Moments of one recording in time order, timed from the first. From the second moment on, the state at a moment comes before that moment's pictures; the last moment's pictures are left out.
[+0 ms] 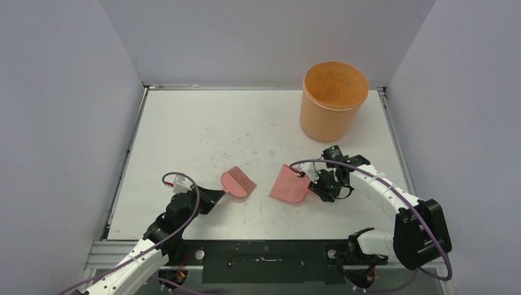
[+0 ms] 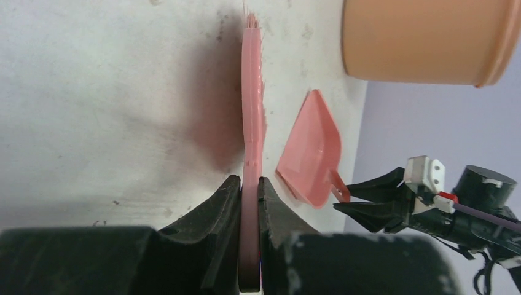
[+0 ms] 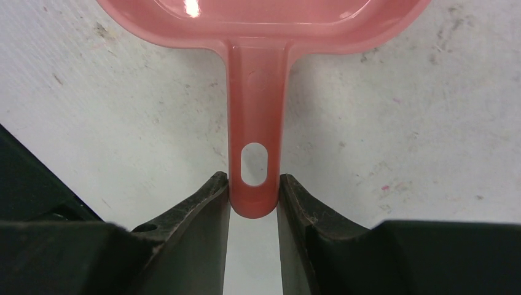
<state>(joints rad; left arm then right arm) -0.58 0.29 0.01 -0.09 -0.10 -1.30 0.38 1.24 0.74 -0.82 -0.22 -0.76</state>
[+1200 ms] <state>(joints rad) -0.63 0.57 0.59 -0.69 -0.08 -0.90 0.43 1.01 0.91 -0.80 -0.09 -0.58</state>
